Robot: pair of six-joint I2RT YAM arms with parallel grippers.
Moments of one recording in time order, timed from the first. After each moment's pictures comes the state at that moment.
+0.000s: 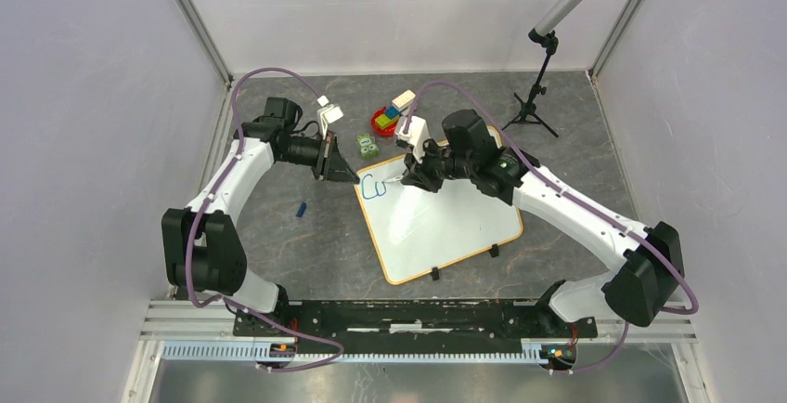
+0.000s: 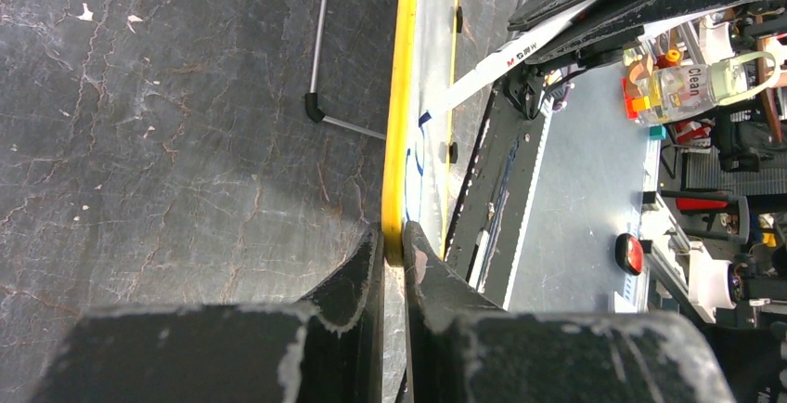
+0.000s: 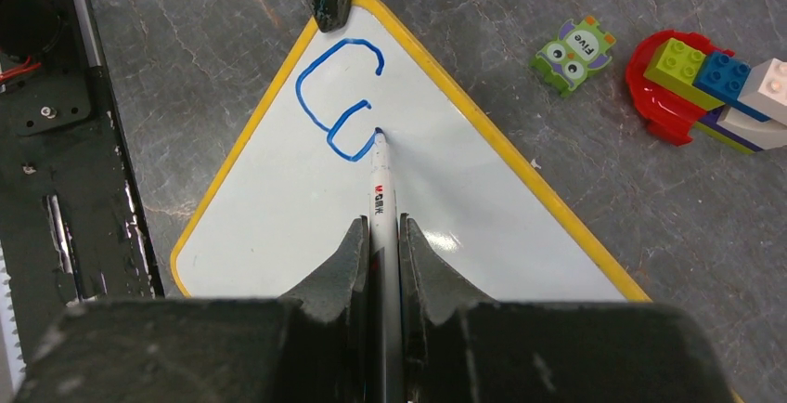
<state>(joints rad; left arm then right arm) -0.13 1.51 1.21 -0.86 1.12 0.36 0.74 1.38 1.20 -0.38 -0.40 -0.29</state>
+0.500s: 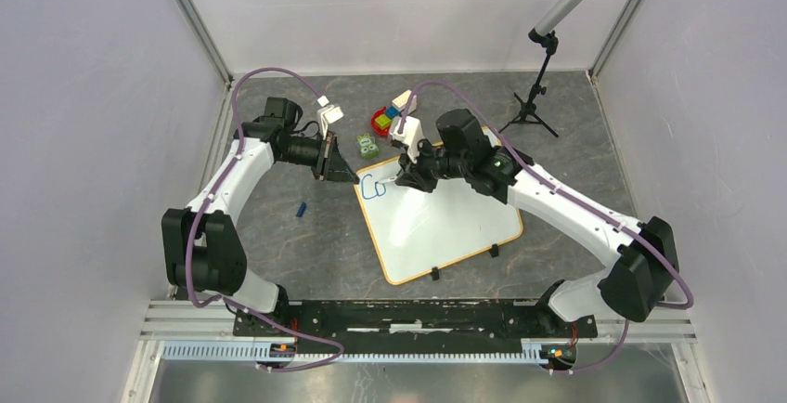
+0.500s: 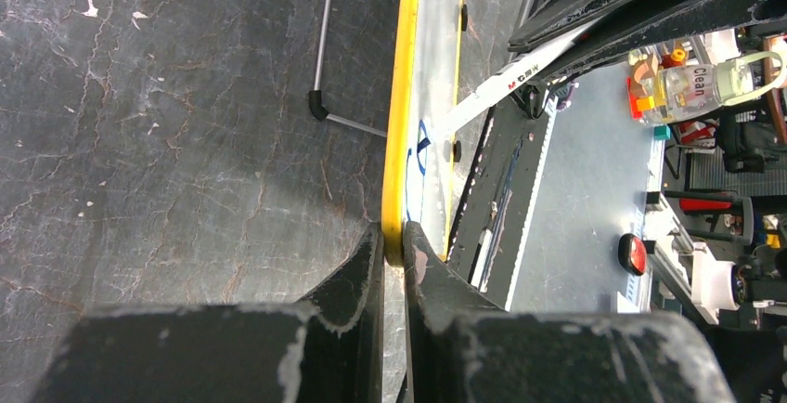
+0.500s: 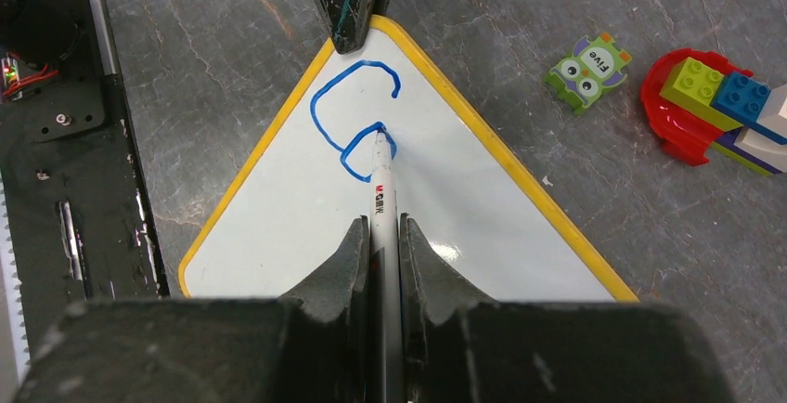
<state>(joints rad) -0.13 1.51 1.21 -0.86 1.10 0.36 0.76 1.42 1.22 -0.36 -0.42 -0.28</state>
